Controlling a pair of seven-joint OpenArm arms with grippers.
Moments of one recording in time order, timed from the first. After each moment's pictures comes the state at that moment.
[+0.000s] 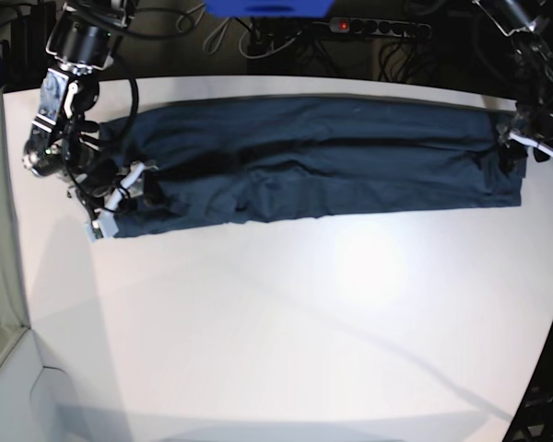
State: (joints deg) left arm 7.3 -14.6 -49.3 71.2 -16.9 -39.4 31.7; right arm -0.1 5.4 24.8 79.0 13.6 41.5 -49.5
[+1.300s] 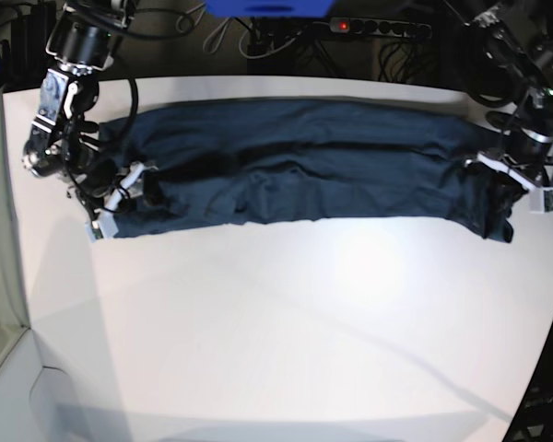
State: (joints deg) left arm 9.6 -2.1 -43.0 103.5 -16.9 -39.4 40.9; right arm 0.1 5.4 24.9 78.9 13.5 41.5 -49.6
